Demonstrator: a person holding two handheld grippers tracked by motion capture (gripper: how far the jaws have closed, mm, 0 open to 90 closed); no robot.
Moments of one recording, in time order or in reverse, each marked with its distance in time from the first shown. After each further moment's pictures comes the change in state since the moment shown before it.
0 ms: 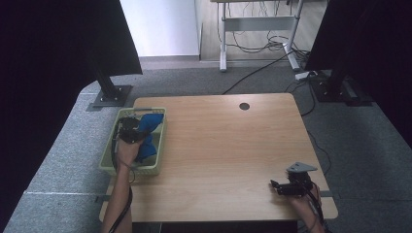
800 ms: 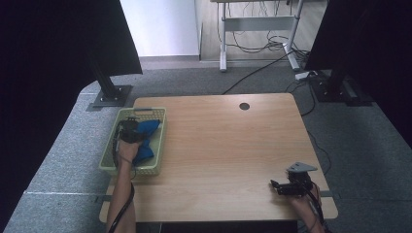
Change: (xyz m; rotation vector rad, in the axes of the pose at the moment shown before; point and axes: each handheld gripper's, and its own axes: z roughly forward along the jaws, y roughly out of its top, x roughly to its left) left arm 0.024 -0.011 0.045 0.131 0.031 -0.064; right arm 0.000 0.000 0.000 0.000 -0.001 0.001
